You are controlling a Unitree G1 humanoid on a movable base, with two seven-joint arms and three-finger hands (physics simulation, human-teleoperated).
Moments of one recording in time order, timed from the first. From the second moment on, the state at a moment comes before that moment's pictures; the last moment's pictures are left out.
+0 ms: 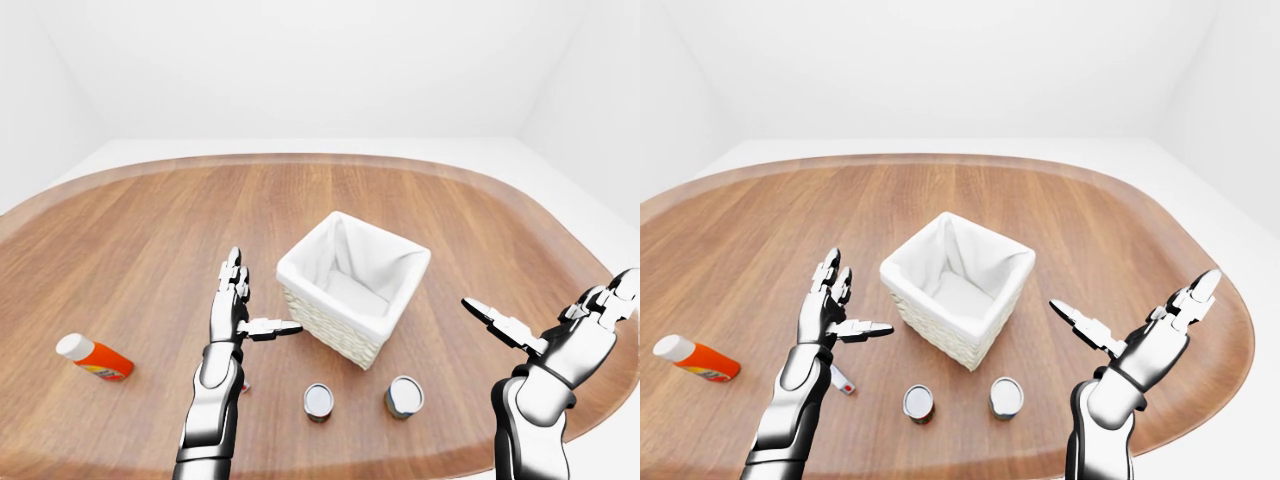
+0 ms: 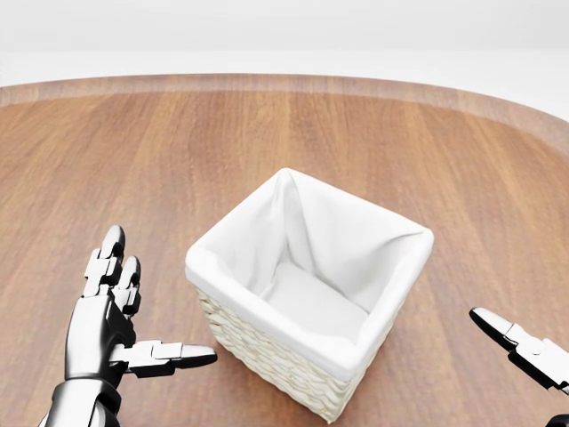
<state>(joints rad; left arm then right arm) -0.03 0.02 0.06 0.02 -0.08 0.02 -0.02 0.16 0.05 -0.30 -0.38 -0.12 -0.05 -0.52</state>
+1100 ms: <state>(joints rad) 0.02 0.06 0.12 -0.10 0.20 0.02 0.14 0.16 0.05 -0.30 -0.37 -0.11 -0.04 -0.52</state>
